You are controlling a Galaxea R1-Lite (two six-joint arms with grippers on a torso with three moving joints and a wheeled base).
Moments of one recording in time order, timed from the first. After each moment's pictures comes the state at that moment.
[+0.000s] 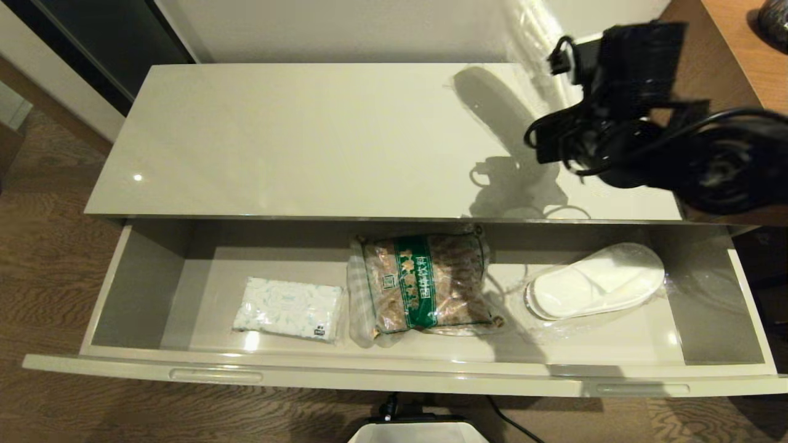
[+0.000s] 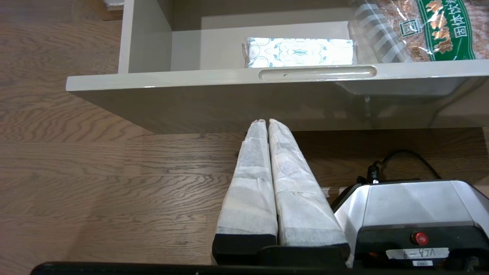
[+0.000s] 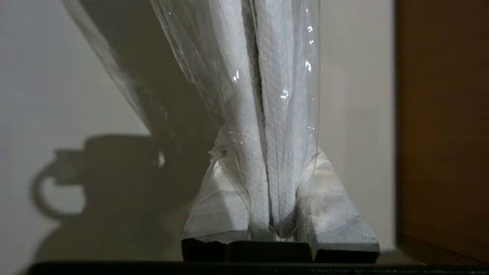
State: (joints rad) left arm 0.00 0.00 0.00 0.01 -0.01 0.10; right arm 0.50 1.81 -1.51 -0.20 -0.76 -0.19
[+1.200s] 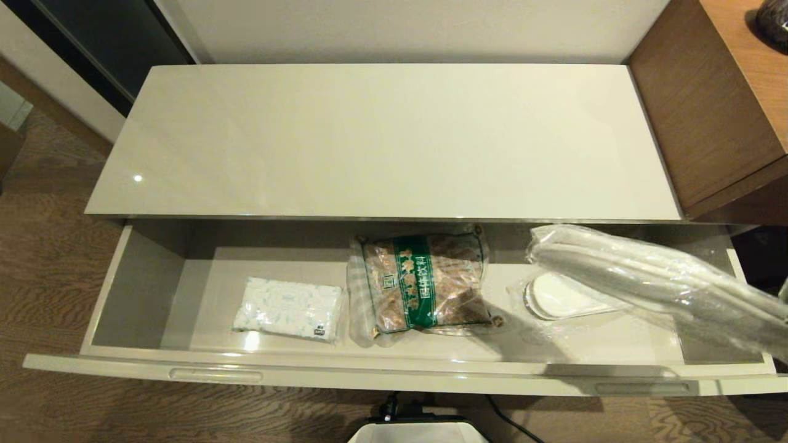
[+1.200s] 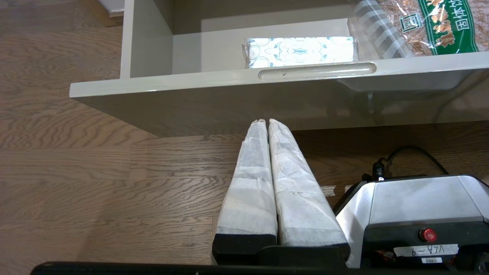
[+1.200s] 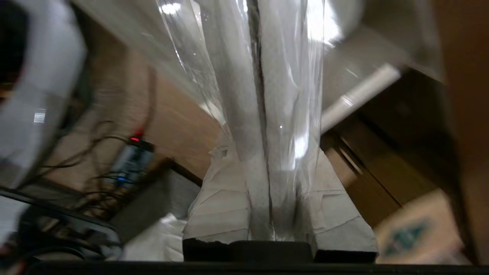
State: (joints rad) left arm 0.00 0.00 0.00 0.01 -0.02 0.13; right arm 0.50 1.04 -0.92 0.67 -0.48 -0.52
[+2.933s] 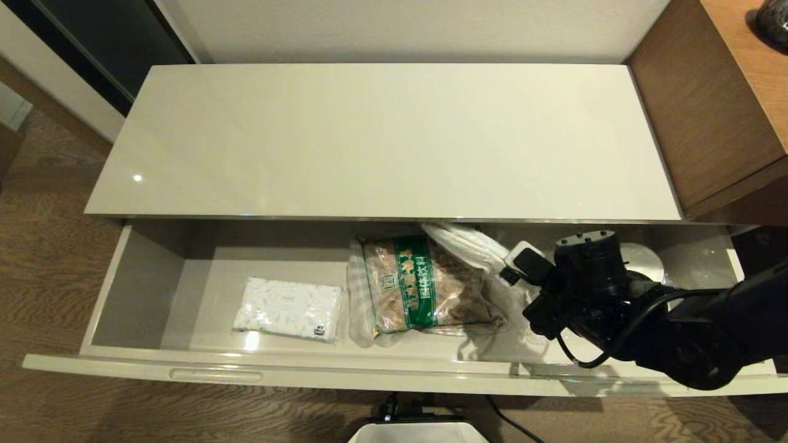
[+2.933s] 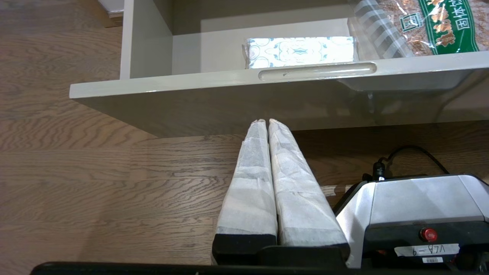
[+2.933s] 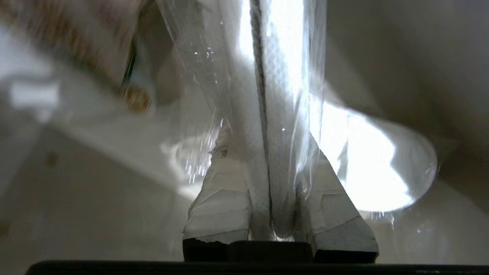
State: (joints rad) left arm 0.00 0.00 0.00 0.01 -0.02 0.13; right arm 0.49 1.90 -0.75 -0.58 -0.47 -0.55
